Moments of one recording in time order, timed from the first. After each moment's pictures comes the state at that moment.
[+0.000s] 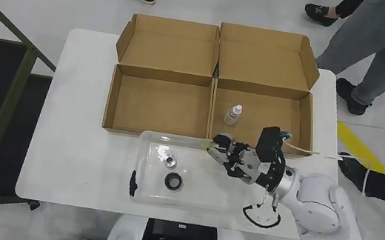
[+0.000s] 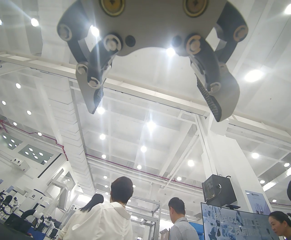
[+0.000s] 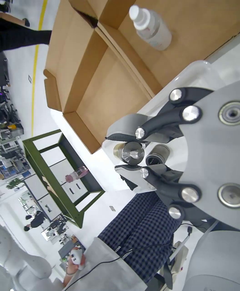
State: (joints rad) left arm -0.11 -0.30 -0.54 -1.19 3.07 0.29 0.07; right arm -1.37 -1.05 1.29 -1.97 -0.53 -0.63 0.48
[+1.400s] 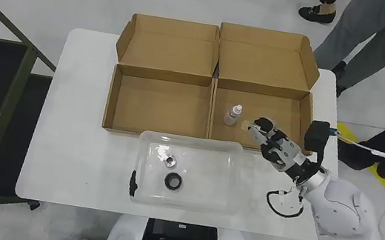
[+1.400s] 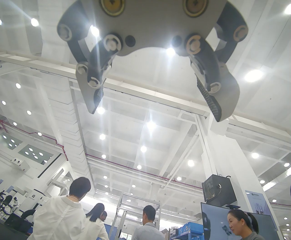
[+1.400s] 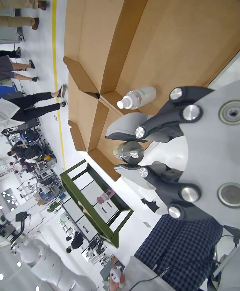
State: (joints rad) left arm -0.11 -0.30 -0.54 -1.19 3.07 0.29 0.07; right arm -1.44 -1.04 1.46 -1.91 -0.55 -0.58 0.34
